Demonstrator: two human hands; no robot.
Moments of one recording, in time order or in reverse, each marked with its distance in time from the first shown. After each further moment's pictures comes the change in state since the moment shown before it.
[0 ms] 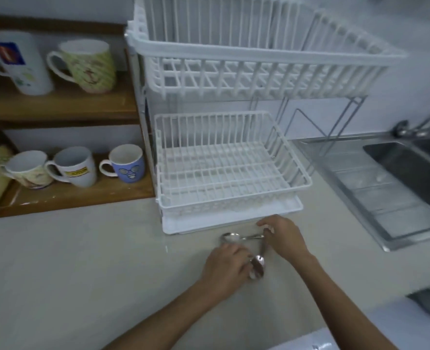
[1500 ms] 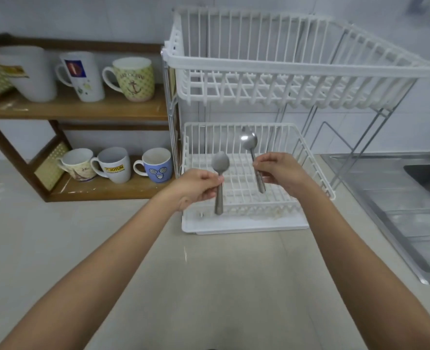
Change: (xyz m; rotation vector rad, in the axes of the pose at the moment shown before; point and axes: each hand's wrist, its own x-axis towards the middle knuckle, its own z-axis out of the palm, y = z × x) left_hand 0.073 -0.046 -0.164 -1.010 0.071 -0.737; right_hand 0.097 -0.095 -0.094 0.915 -0.163 -0.102
